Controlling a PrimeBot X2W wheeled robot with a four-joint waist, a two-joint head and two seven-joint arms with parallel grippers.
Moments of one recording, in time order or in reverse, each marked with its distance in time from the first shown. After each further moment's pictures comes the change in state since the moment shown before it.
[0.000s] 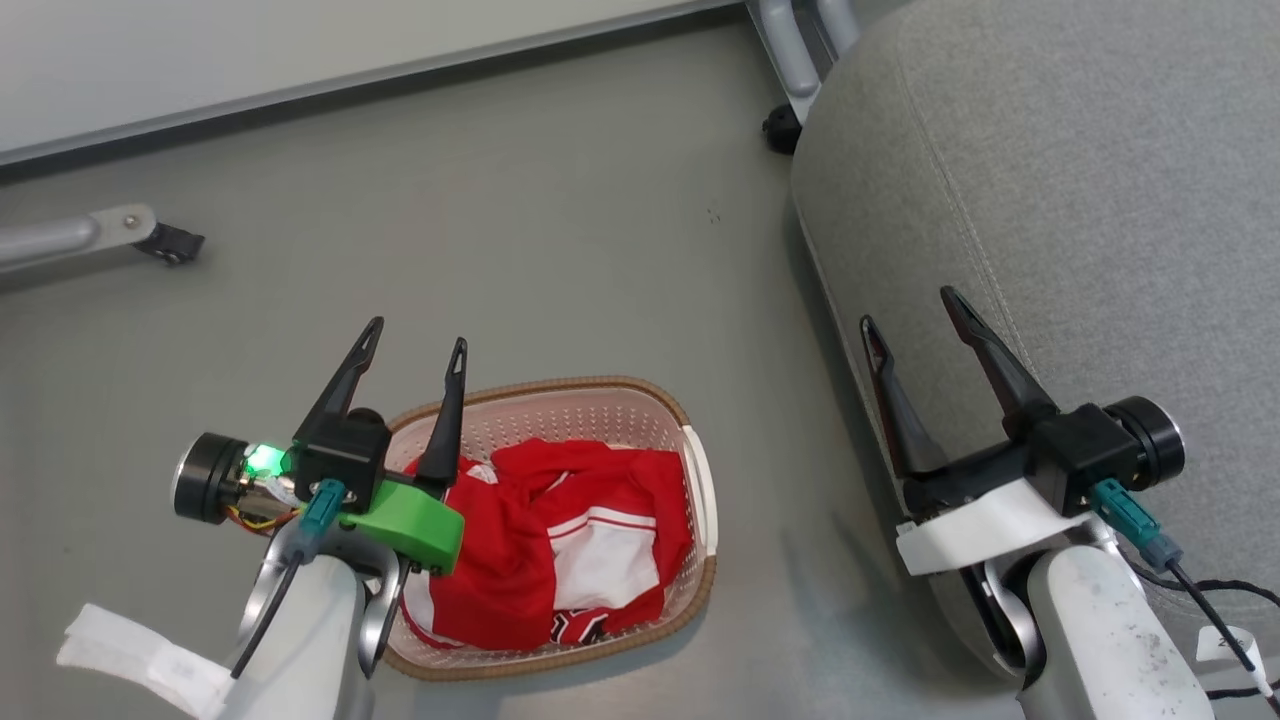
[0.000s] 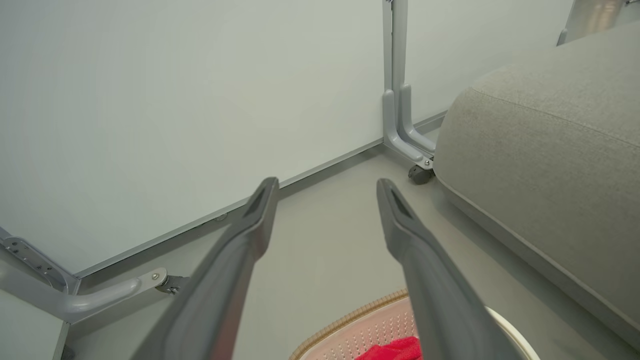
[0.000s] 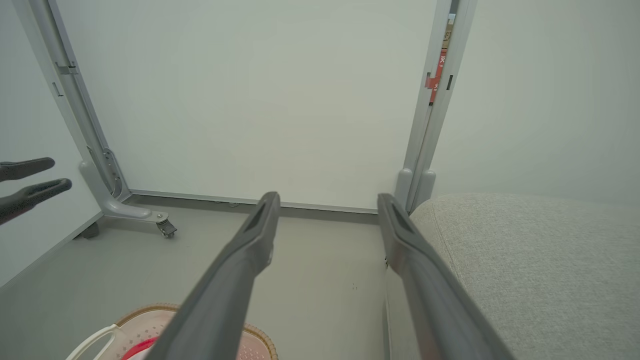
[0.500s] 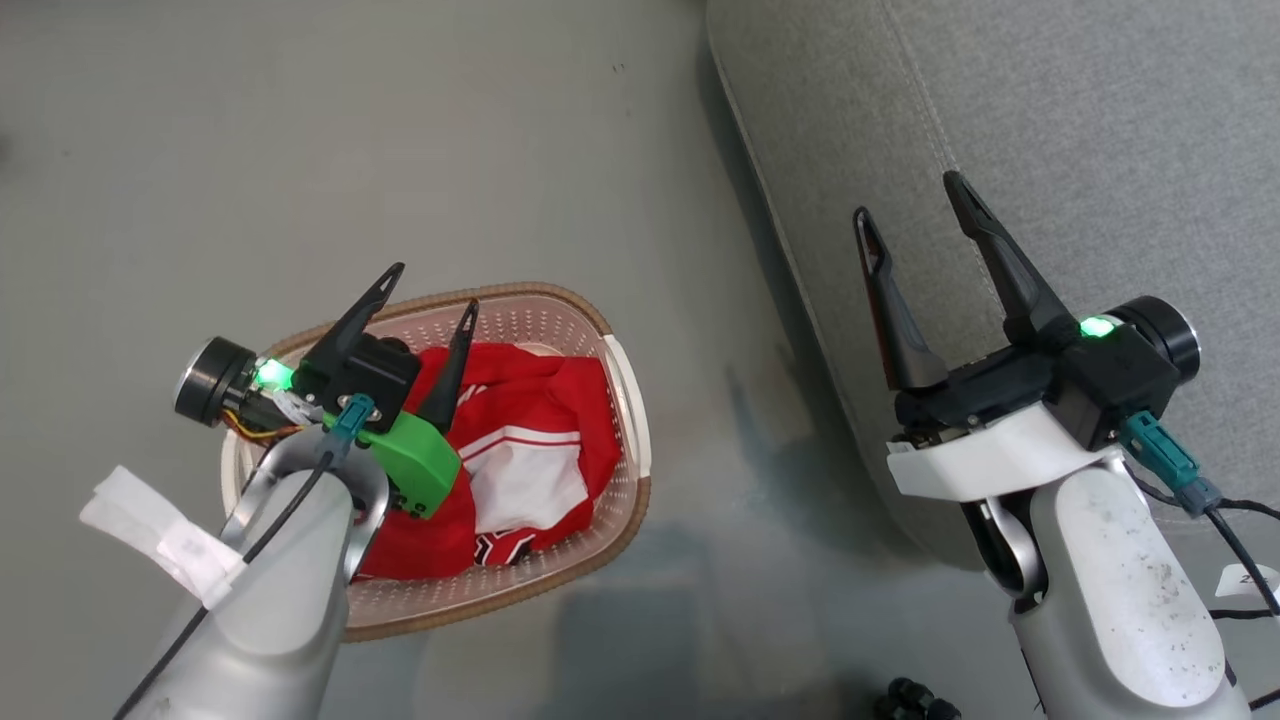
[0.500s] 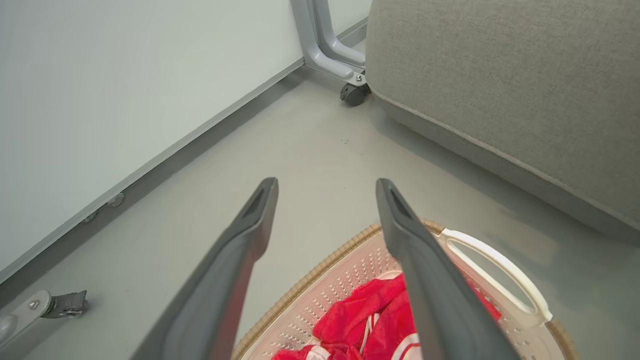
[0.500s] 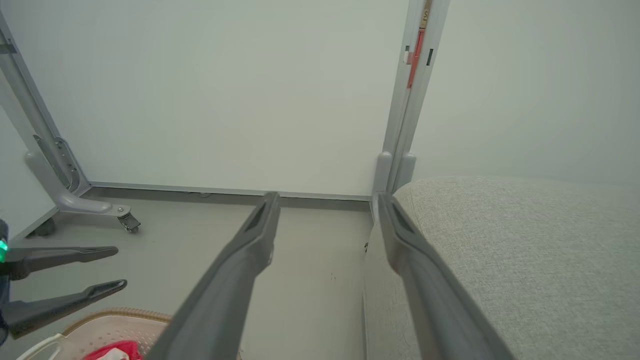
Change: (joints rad) left arm -0.232 0.077 -0.152 0.248 0.035 -0.043 0.000; right arm -0.129 -0.001 0.026 -0.073 0.035 0.000 0.000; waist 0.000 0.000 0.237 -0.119
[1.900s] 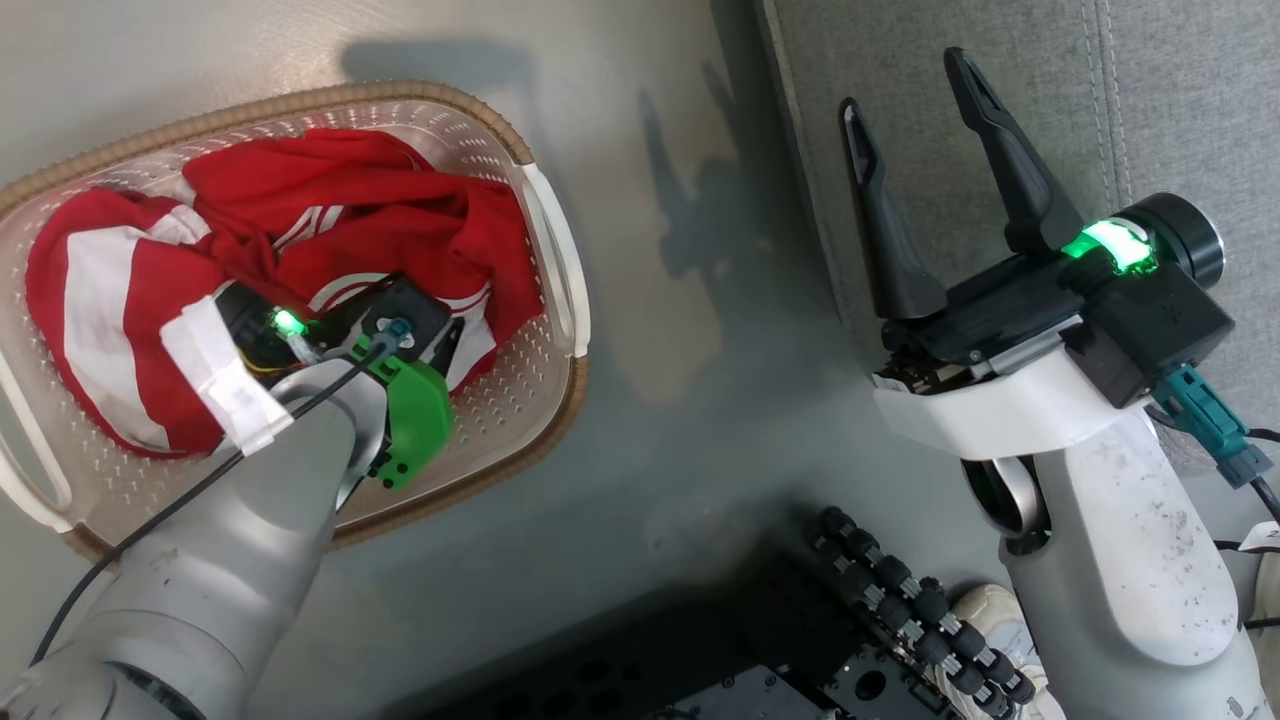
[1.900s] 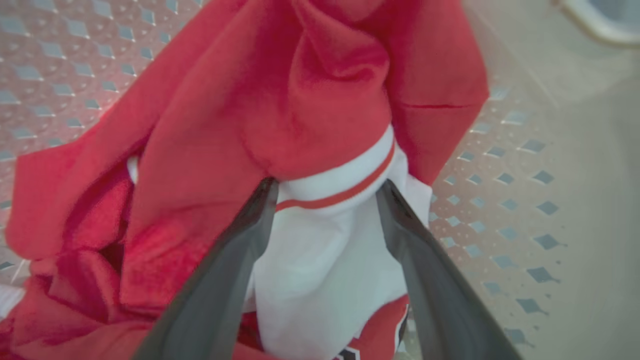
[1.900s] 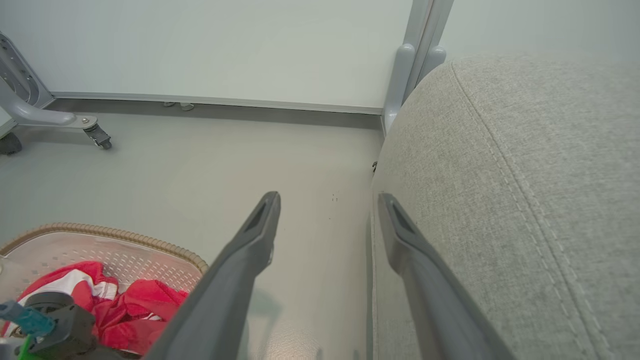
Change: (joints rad) left arm -0.393 0.003 -0.646 0.571 -0.398 -0.004 0.040; right arm -0.120 0.000 0.042 -0.099 0.018 0.000 0.000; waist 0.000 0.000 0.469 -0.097
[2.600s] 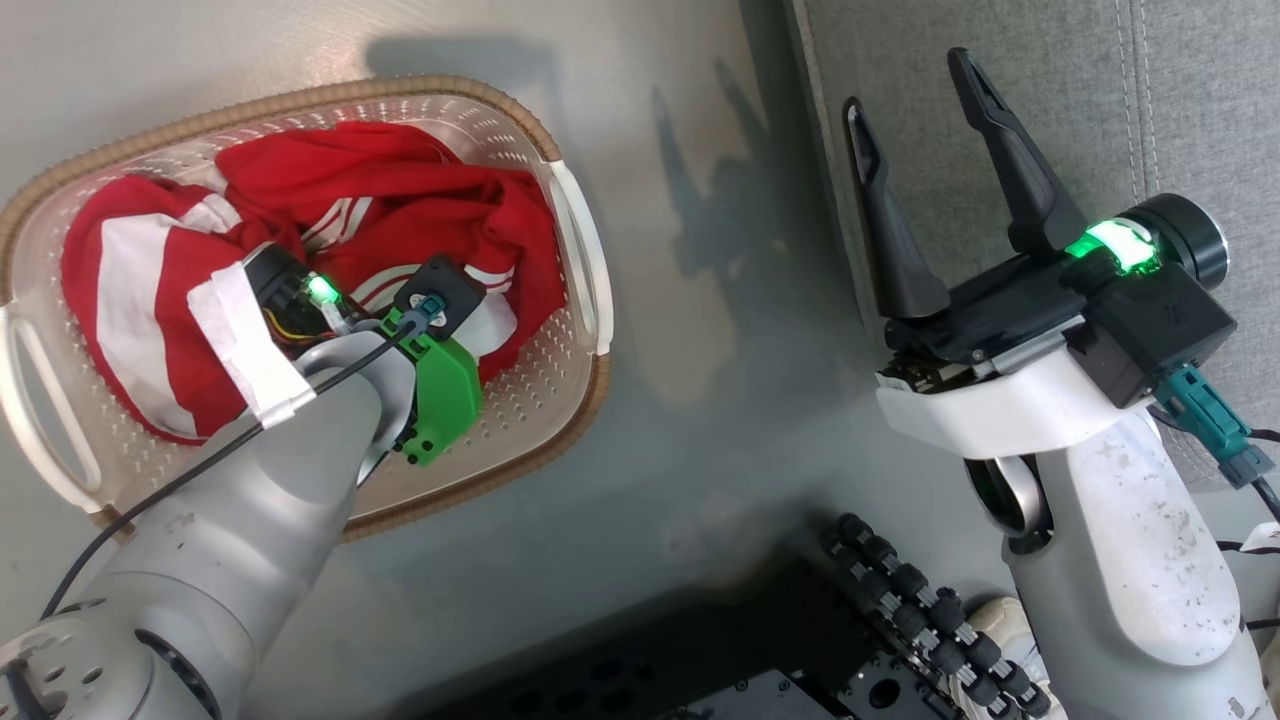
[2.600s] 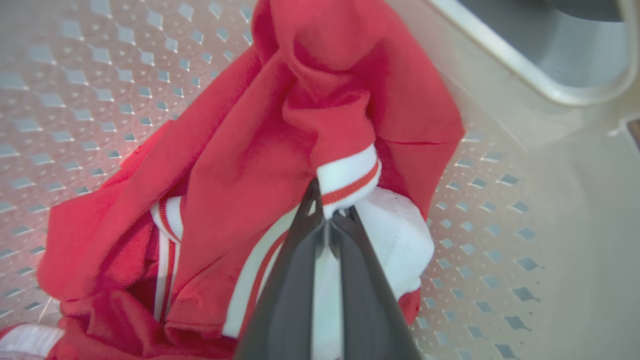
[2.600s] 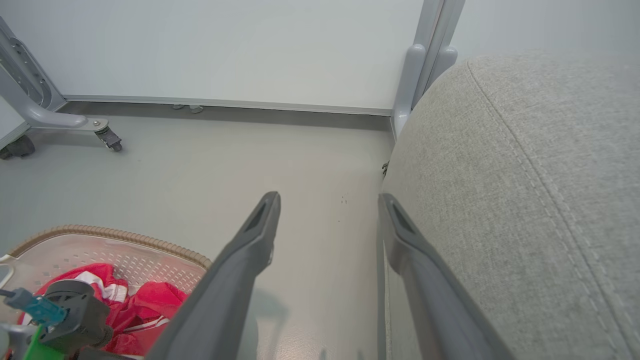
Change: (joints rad) left arm -0.080 -0.006 -0.241 -0.024 -0.191 0.000 -0.022; right arm 0.001 0.000 -0.005 -0.002 -0.005 0.000 0.000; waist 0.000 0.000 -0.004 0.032
